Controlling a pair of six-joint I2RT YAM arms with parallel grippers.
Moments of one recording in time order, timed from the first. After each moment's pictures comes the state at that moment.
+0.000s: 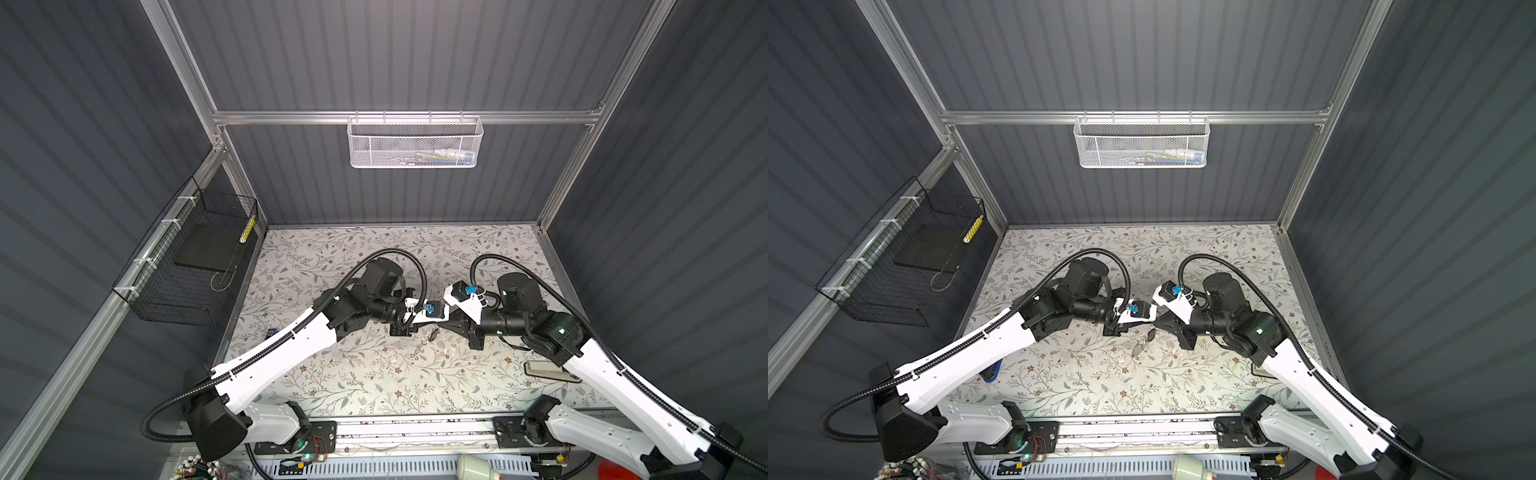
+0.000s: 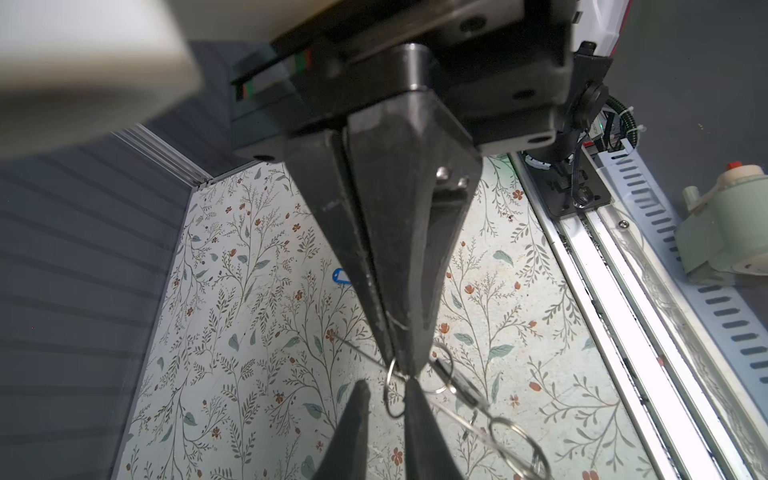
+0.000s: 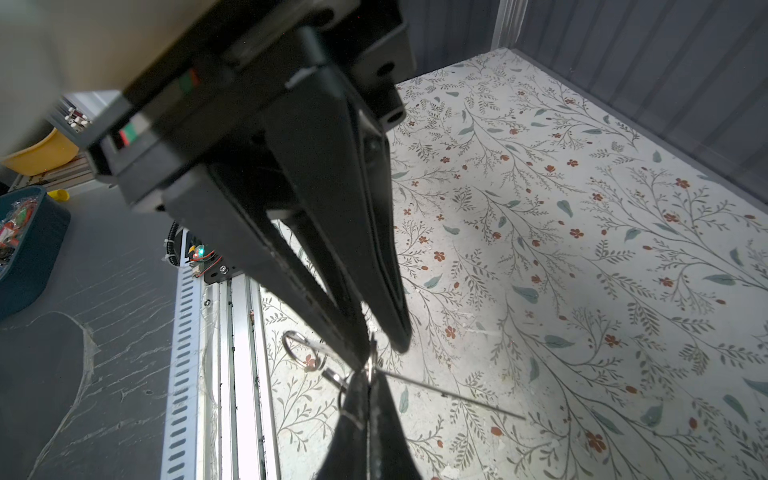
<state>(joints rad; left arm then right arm) -0.90 1.33 1.26 -0.59 0.49 0.80 0.64 0.95 0.93 -0.56 -0.58 -0.23</state>
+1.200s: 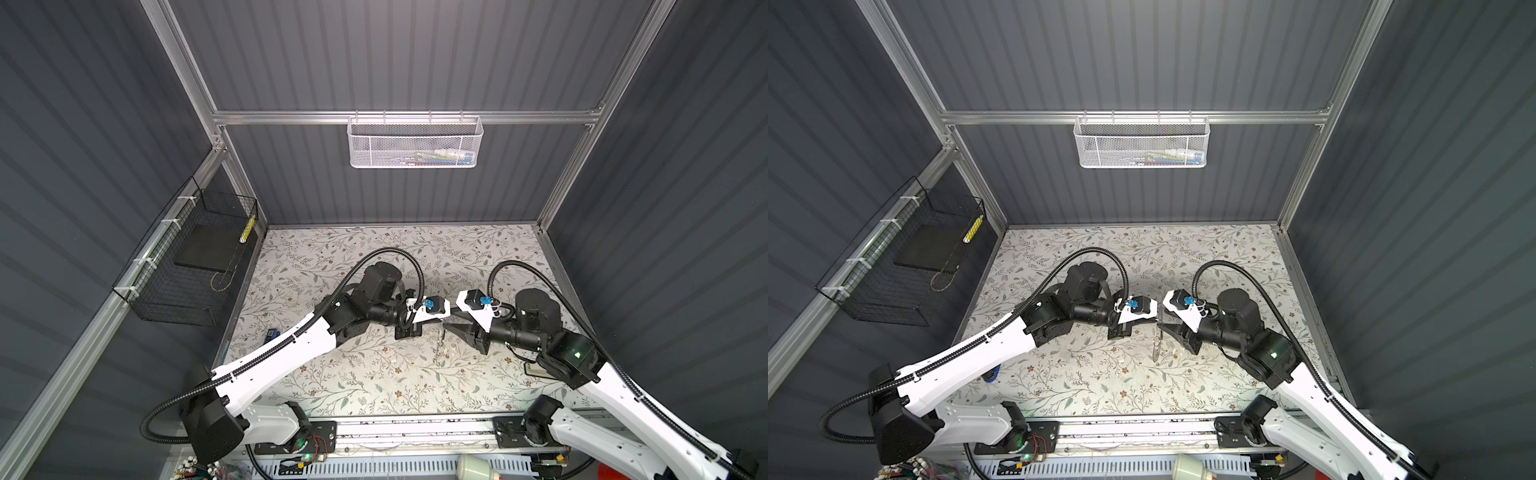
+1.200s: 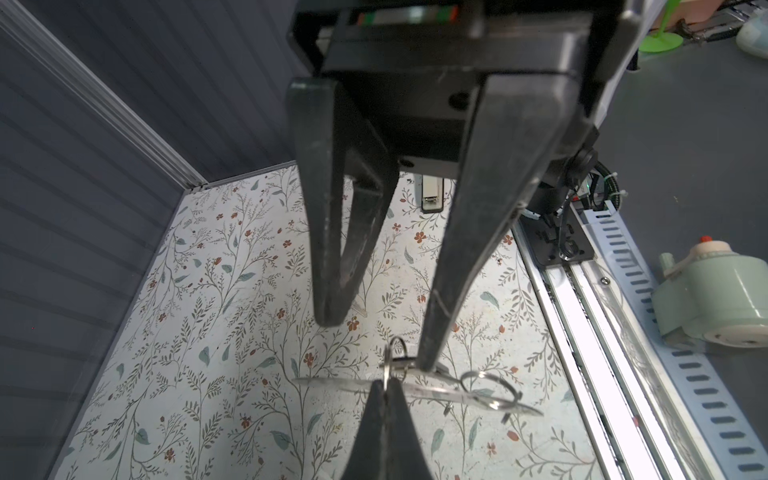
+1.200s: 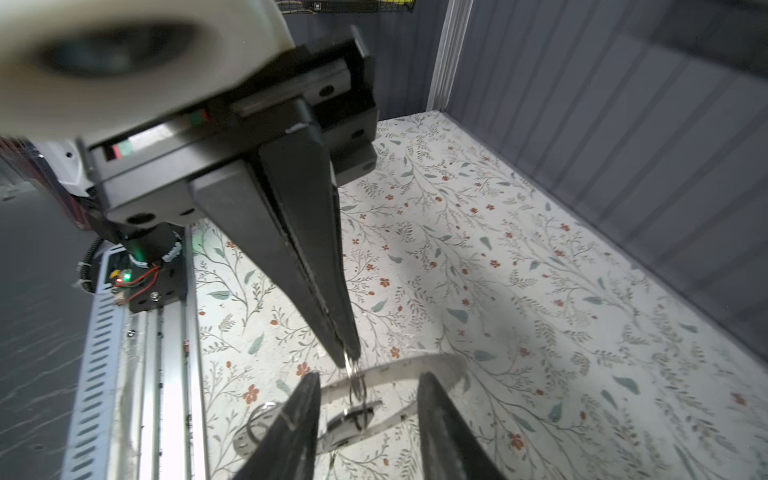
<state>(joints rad) -0.90 1.29 1.15 -0.39 0.52 0.59 0.67 0.75 0.79 -0.40 -0.39 -0.23</state>
